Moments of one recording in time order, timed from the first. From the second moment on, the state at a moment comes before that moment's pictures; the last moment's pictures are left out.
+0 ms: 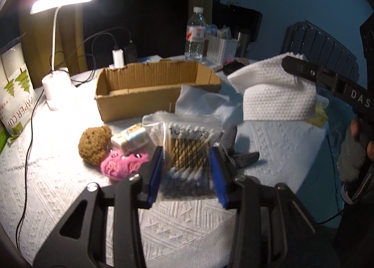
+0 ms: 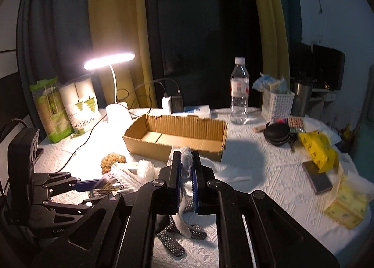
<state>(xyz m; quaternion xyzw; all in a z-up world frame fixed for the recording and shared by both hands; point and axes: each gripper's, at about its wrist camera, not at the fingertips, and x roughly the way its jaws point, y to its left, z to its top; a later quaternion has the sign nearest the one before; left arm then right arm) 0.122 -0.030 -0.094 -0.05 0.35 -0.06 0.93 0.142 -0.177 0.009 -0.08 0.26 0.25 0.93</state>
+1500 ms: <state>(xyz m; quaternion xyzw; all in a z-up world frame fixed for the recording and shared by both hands) 0.307 -0.013 -0.075 -0.07 0.31 -0.04 0.95 0.306 -0.165 -0.005 -0.08 0.25 0.30 0.92</state>
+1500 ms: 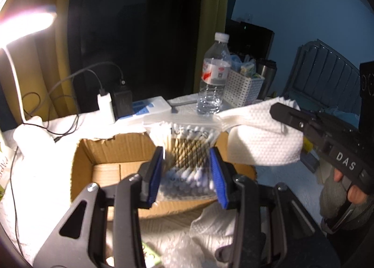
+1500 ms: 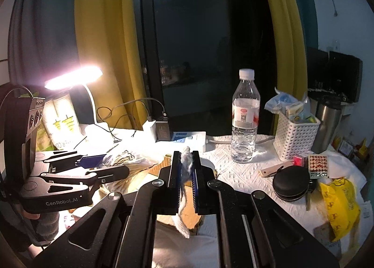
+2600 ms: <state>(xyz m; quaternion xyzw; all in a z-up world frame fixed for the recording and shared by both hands) 0.315 0.002 -0.103 -0.10 0.35 -0.03 0.93 0.319 -0.141 -0.067 -0.12 0.35 0.29 0.89</state>
